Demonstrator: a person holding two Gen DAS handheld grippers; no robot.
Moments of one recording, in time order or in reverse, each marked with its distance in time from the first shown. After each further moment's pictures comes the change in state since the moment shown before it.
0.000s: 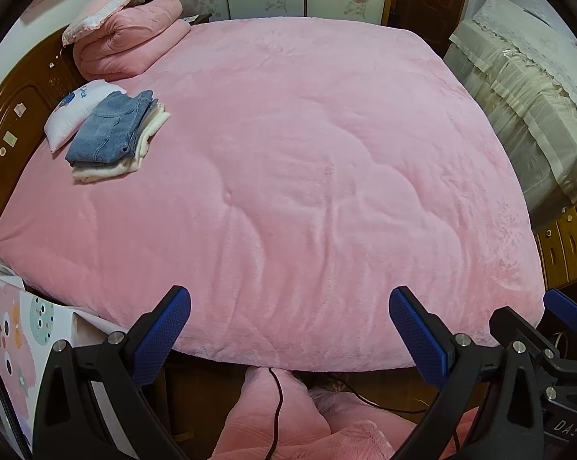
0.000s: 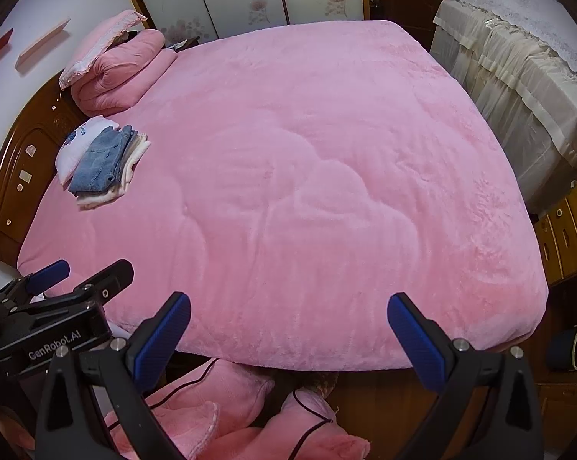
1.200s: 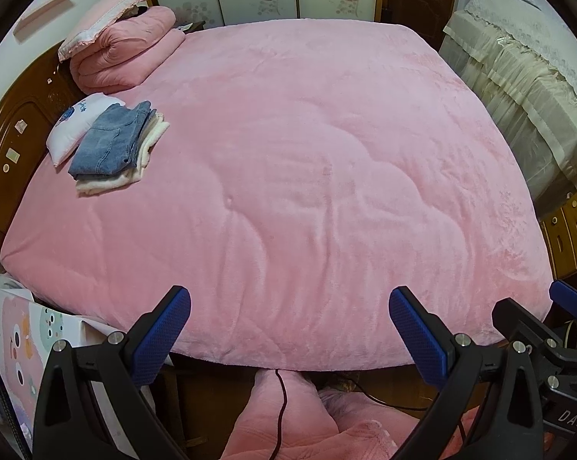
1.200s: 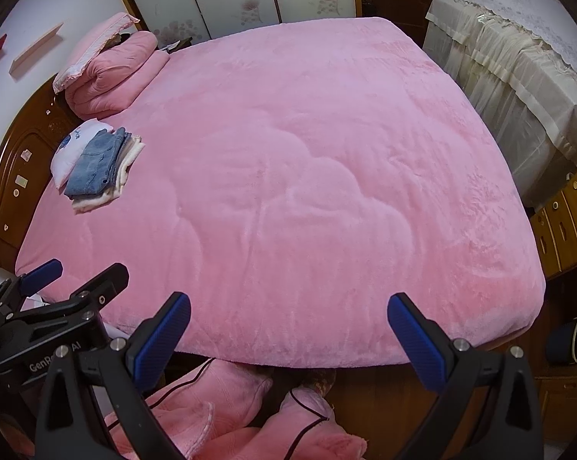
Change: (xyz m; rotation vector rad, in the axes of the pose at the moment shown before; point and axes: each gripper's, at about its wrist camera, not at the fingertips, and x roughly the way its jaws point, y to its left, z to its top) left arm -0.003 -0.003 0.002 0.059 -0.007 0.025; right arm -0.001 -0.010 0.001 0.022 0.008 -0.011
